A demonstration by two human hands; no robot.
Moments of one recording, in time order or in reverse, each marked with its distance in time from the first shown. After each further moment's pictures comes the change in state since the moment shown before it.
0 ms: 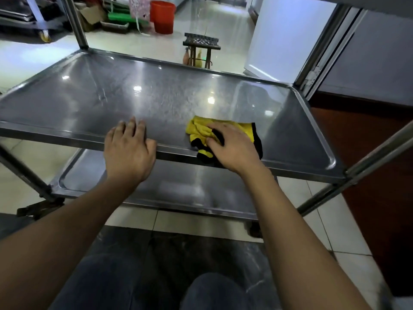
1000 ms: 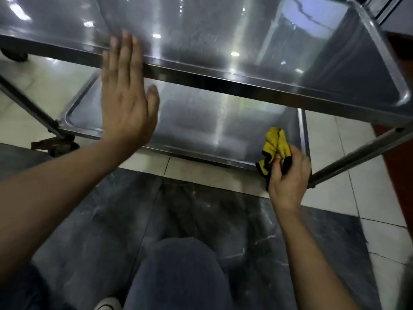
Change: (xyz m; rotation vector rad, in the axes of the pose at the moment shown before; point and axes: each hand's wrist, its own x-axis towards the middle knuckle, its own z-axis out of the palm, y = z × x) left_hand -0.065 0.002 0.046 -0.203 0.322 0.174; right_hand -0.198 0.126 0.111 0.122 0.465 0.349
